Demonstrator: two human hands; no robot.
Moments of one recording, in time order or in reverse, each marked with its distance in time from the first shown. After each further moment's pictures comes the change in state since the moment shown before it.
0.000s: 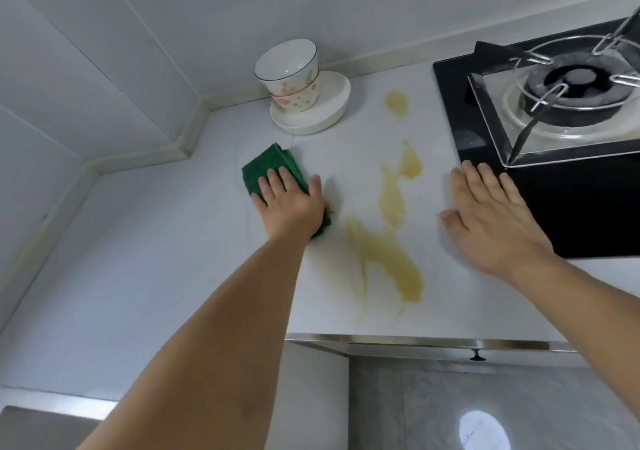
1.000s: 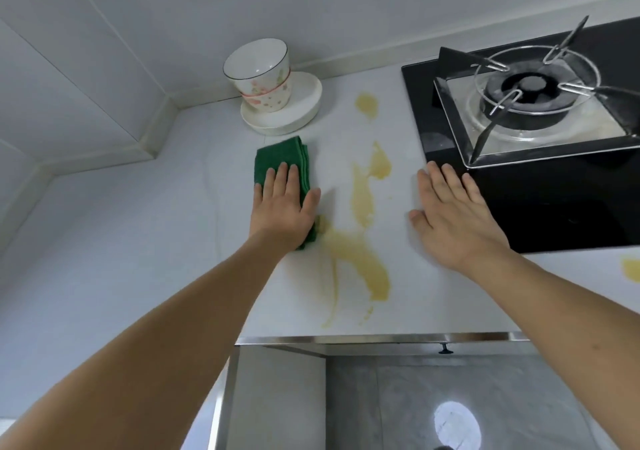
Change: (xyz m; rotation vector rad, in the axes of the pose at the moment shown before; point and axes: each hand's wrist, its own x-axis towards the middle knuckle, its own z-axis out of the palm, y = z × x) left_hand -0.017 0.009 0.004 0.093 -0.071 0.363; right_hand 0.002 0.000 -0.002 -0.030 -0.028 -0.008
